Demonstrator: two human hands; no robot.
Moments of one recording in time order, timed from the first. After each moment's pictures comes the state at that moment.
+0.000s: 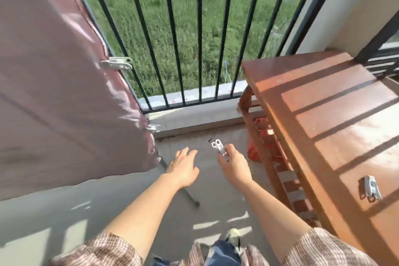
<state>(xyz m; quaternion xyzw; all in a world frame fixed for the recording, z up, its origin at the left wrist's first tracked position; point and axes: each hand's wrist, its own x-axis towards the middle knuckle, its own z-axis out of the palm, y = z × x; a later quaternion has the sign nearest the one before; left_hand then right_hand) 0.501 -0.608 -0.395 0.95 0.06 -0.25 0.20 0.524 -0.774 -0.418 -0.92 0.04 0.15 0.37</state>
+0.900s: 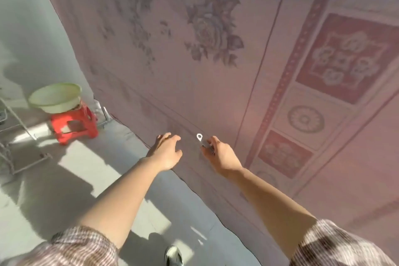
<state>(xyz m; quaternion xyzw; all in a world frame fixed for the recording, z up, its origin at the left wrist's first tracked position) 0.221 0.093 -0.278 0.83 0.51 0.06 0.21 0.389 0.004 -0.287 -0.75 -0.56 0.21 0.27</state>
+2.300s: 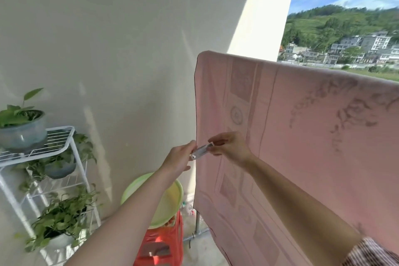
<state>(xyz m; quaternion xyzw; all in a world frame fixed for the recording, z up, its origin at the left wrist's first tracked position) -0.198 1.015 -0.155 0.55 0.53 0.42 0.49 -0.029 1.024 -0.132 -0.52 -0.63 0.36 0.44</state>
